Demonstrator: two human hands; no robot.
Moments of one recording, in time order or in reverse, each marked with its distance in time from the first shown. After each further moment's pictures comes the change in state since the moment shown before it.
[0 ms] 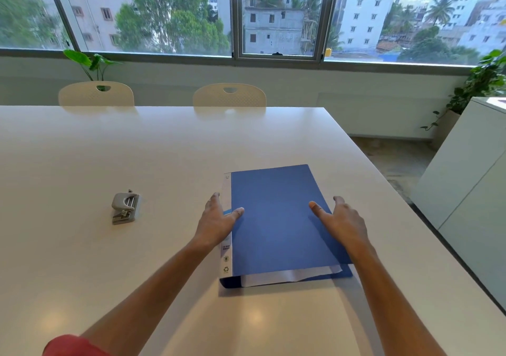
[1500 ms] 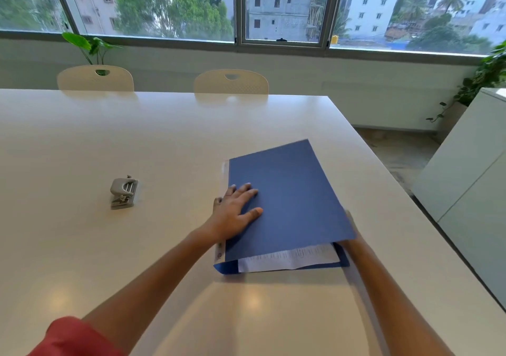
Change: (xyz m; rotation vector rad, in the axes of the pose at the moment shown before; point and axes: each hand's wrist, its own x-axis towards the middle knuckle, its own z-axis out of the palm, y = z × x) left_hand -0.012 0.008 0.013 0.341 -0.268 0.339; right_hand 0.013 0.053 0.044 0.488 -0.164 -0.062
